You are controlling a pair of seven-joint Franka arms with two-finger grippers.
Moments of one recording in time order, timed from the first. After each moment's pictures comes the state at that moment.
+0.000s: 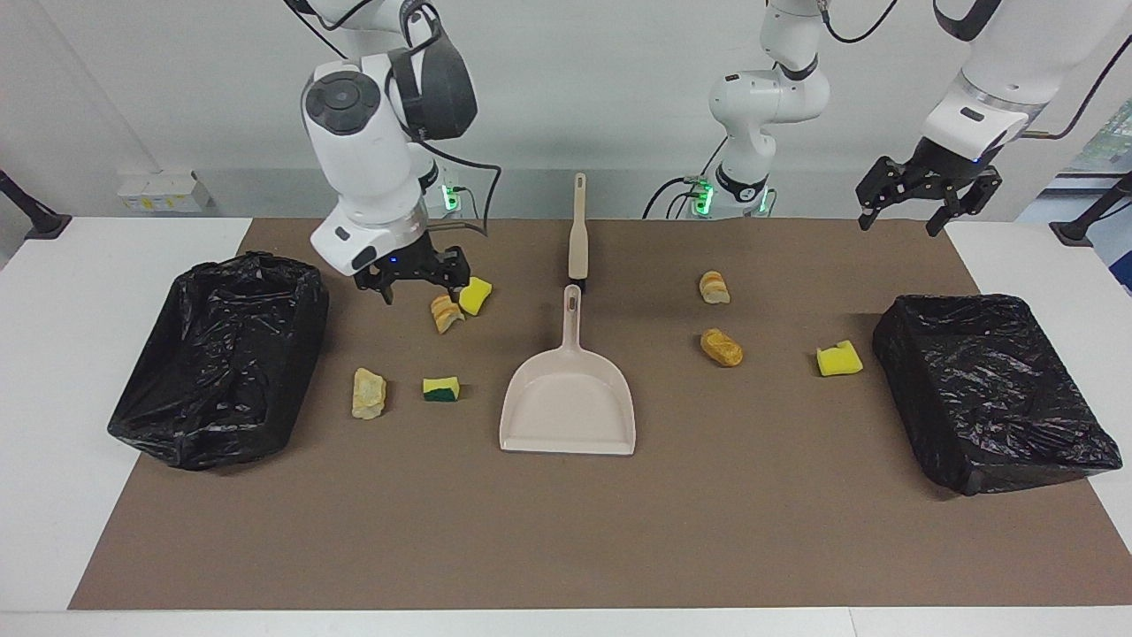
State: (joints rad) left arm 0.01 -0.04 -0.07 -1.55 -0.04 1.52 0.09; right arm 0.30 0.21 0.00 -1.55 0.02 1.70 0.32
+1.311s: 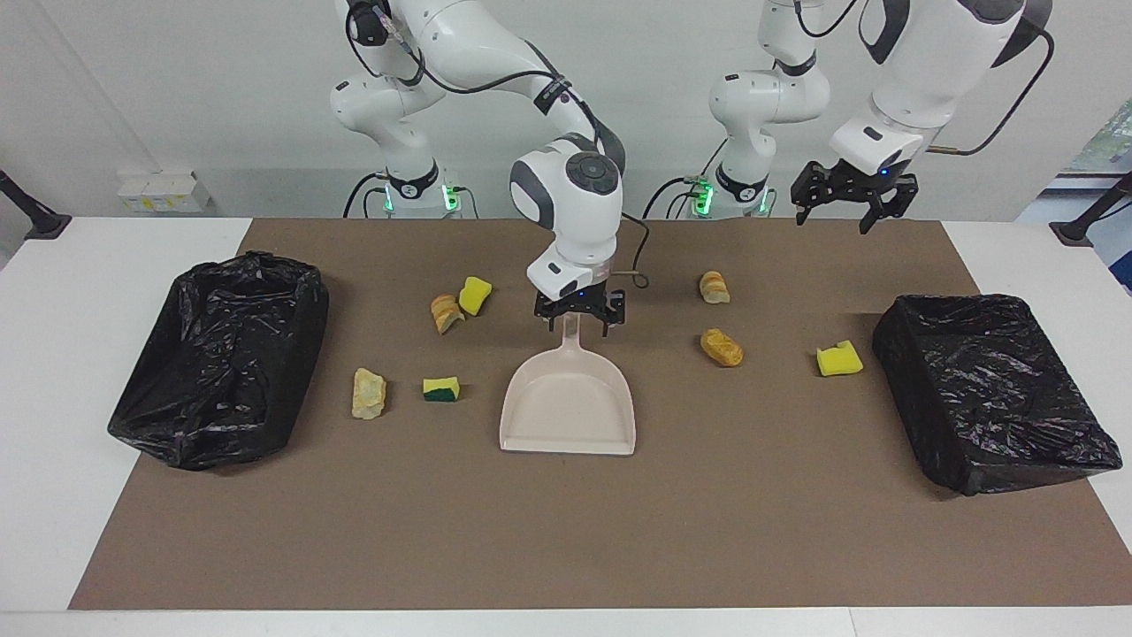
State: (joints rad) left arm -0.02 -0.18 -0.15 -1.83 -0.04 1.57 0.08; right arm 0.64 0.34 0.00 -1.80 -0.06 2.20 0.81
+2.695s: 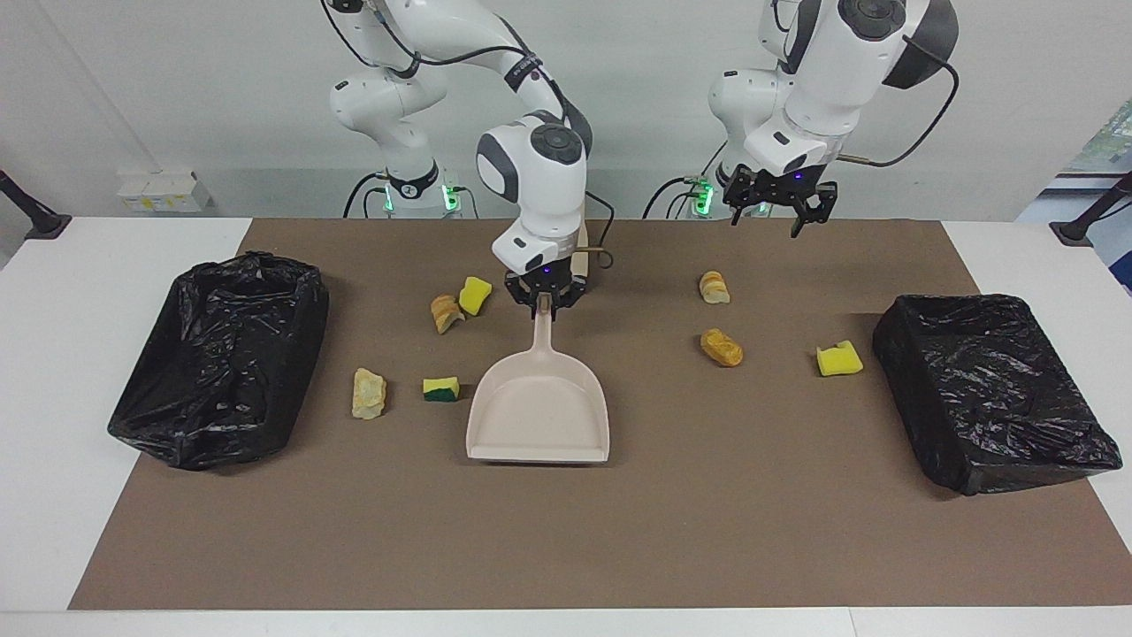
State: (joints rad) left arm -0.25 -0.23 -0.17 -1.98 -0.07 1.68 -0.08; right arm 0.45 0.11 -0.01 -1.92 -0.12 2.08 0.36
